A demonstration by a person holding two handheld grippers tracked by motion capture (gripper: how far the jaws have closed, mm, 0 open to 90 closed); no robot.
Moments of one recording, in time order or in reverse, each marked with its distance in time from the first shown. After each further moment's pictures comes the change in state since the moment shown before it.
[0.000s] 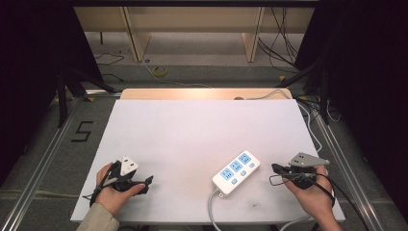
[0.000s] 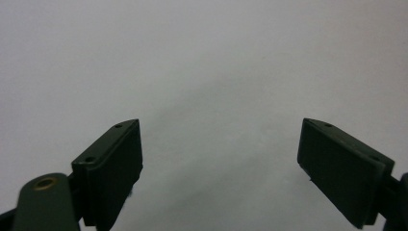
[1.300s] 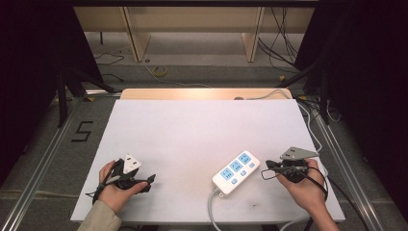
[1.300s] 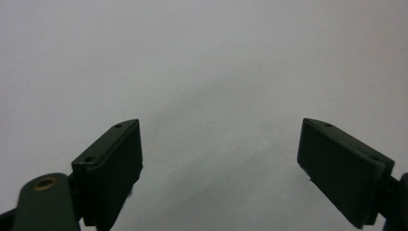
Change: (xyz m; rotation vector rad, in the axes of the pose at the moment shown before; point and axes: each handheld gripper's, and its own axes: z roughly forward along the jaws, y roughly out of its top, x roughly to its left) left arm -0.002 0.006 0.006 -0.006 -0.010 0.009; right arm 0.007 0.021 0.012 0.048 0.006 -0.010
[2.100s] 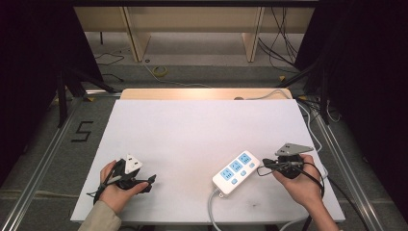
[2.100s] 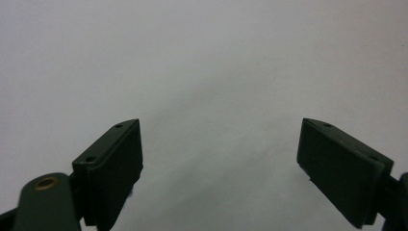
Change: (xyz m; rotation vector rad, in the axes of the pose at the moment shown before) left arm -0.002 0.001 0.001 0.009 0.003 0.011; right arm 0.003 0.015 0.004 0.044 0.018 -0.009
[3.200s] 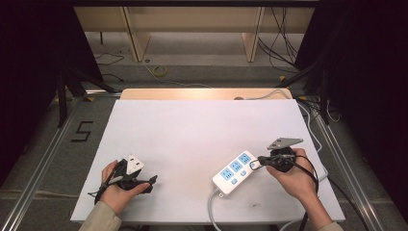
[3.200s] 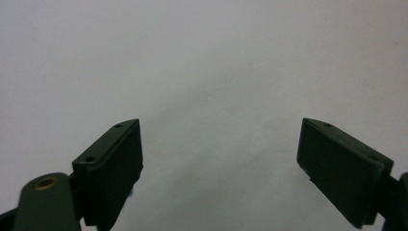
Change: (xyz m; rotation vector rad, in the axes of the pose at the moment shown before) left arm -0.003 0.001 0.000 0.005 -0.006 0.016; right arm 0.003 0.021 0.011 0.080 0.015 0.003
